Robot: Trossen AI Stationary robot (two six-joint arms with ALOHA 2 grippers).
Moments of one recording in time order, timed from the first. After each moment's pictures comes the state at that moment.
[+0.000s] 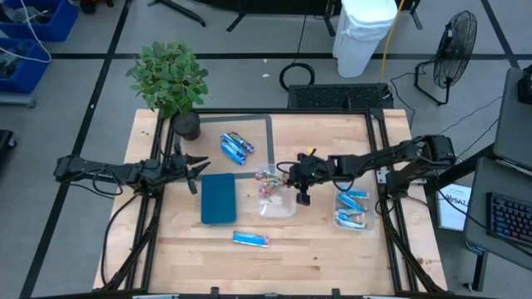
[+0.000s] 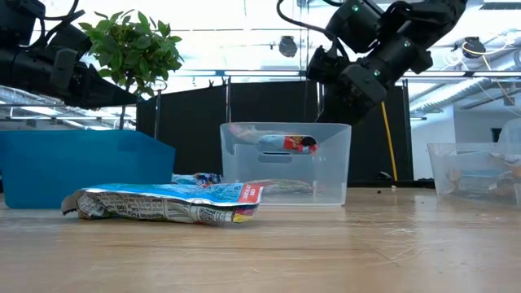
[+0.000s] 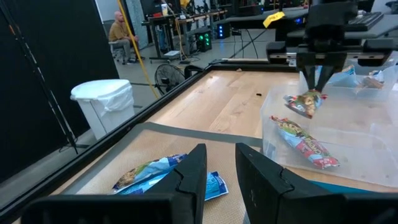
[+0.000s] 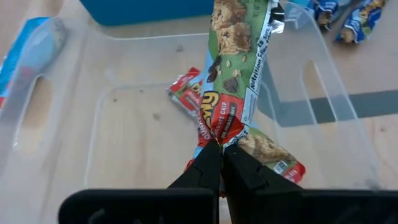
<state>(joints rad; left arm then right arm) -0.10 0.23 0.04 0.06 -0.52 0.02 -0.04 1.53 0.74 0.06 0.00 0.04</state>
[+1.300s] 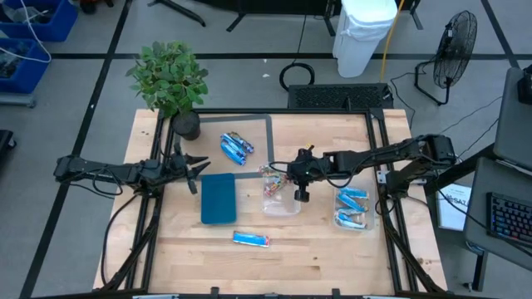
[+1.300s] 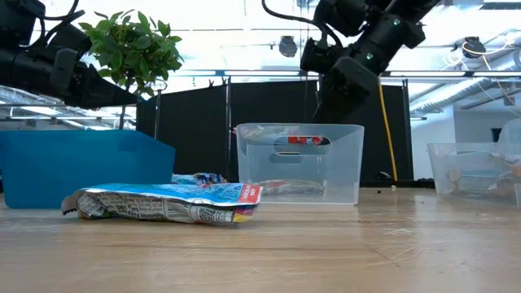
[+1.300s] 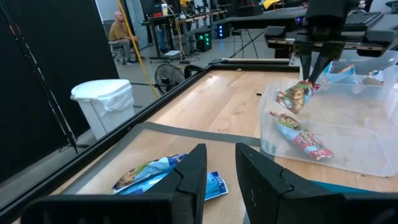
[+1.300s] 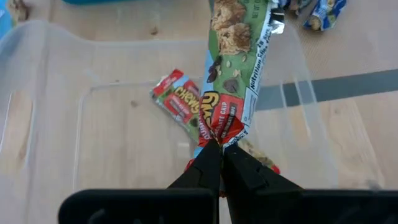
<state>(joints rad) -0.10 0.23 0.04 0.06 -0.52 0.02 -0.02 1.53 0.90 -0.25 0.11 0.04</state>
